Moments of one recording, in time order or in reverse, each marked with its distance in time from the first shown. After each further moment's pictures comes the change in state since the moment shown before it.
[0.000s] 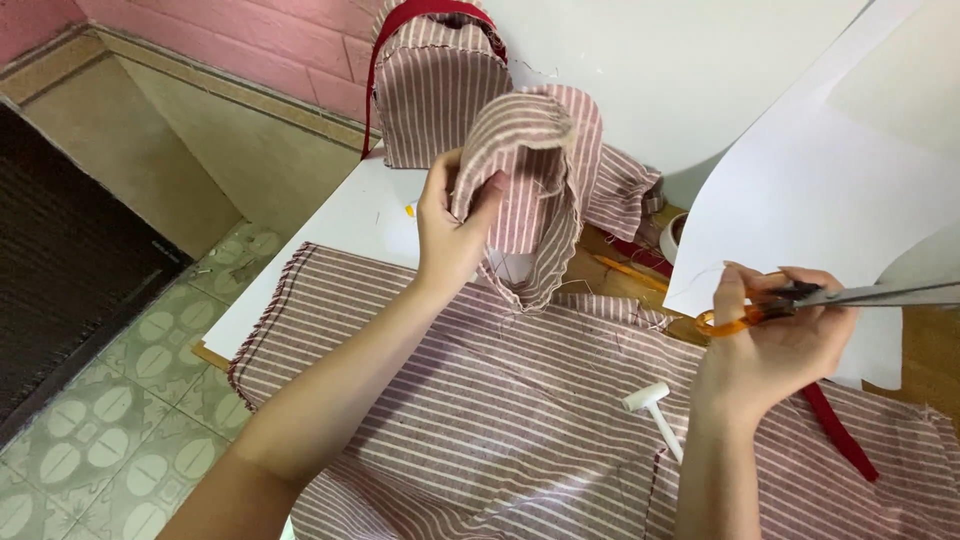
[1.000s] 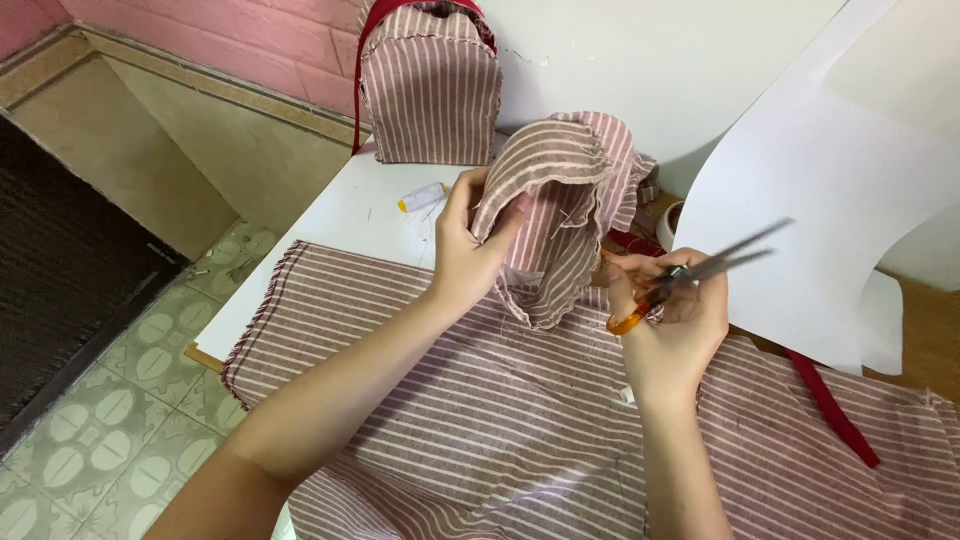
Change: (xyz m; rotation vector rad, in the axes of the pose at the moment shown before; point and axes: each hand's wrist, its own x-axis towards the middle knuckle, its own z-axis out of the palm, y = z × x) left_hand -0.024 -0.008 0.026 -0.101 0.000 -0.021; right_hand -0.030 -0.012 0.039 -0.034 -0.254 0.168
